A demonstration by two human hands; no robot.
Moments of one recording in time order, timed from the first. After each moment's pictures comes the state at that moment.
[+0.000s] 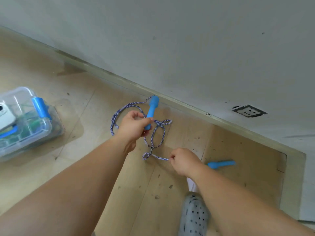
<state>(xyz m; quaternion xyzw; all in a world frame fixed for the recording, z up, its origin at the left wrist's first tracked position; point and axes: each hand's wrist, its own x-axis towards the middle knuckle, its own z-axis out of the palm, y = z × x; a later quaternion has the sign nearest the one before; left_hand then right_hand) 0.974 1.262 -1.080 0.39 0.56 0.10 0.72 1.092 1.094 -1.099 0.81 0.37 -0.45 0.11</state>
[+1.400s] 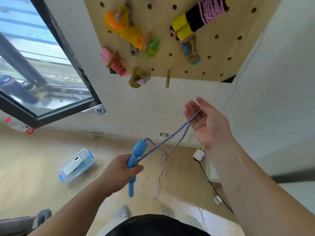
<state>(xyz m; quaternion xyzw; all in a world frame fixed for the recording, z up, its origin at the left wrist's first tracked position) 0.894 0.915 -0.345 0.75 0.40 -0.04 0.52 1.143 0.789 -0.267 0.41 -0.12 -0.35 -0.83</state>
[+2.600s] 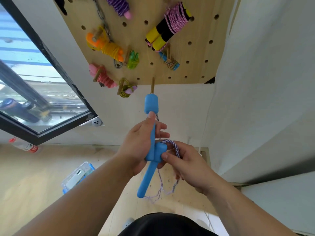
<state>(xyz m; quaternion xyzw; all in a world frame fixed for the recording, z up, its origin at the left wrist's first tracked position) 1.004 0.832 -0.227 0.59 0.37 0.12 0.71 1.082 0.698 -0.287 0.65 0.30 -0.42 -0.56</state>
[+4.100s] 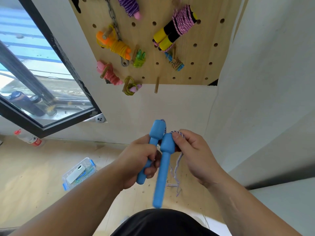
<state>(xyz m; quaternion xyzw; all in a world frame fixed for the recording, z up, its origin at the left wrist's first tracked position) 0.960 0.820 -0.234 0.59 0.33 -0.03 0.74 1.081 0.695 -0.269 0.68 0.31 -0.29 -0.60</state>
